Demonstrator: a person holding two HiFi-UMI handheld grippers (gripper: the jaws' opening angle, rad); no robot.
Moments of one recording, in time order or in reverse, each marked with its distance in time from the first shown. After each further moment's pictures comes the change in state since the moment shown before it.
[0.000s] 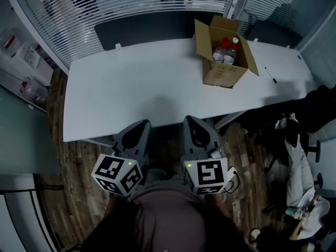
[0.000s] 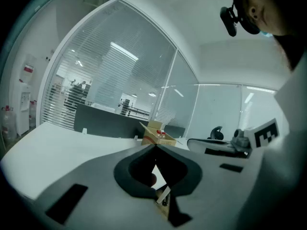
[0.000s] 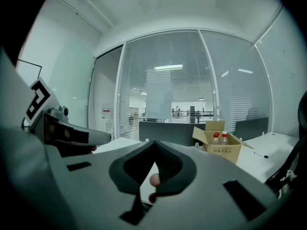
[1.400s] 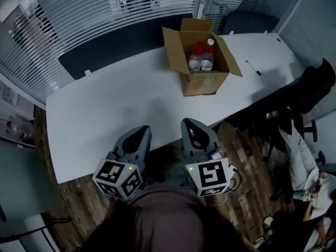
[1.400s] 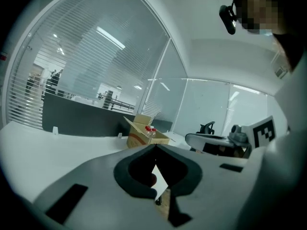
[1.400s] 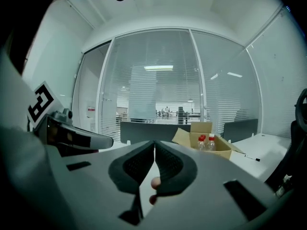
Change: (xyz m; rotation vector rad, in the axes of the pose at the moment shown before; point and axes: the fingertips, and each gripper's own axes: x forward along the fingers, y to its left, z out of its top) left arm 0.130 0.004 0.003 0.043 0.083 -0.202; right arm 0.065 -0.088 -0.001 0.016 -0.013 -0.121
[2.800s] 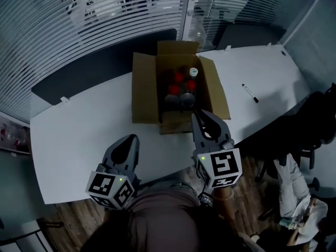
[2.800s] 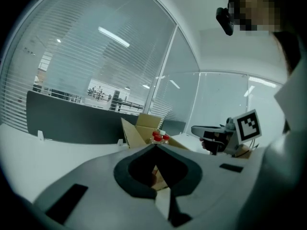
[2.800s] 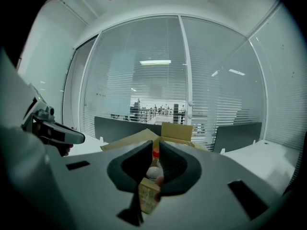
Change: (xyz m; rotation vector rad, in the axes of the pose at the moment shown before) left arm 0.210 0.020 0.039 -0.002 0.003 0.142; right arm 0.140 -0.256 0.003 -0.032 0.051 0.006
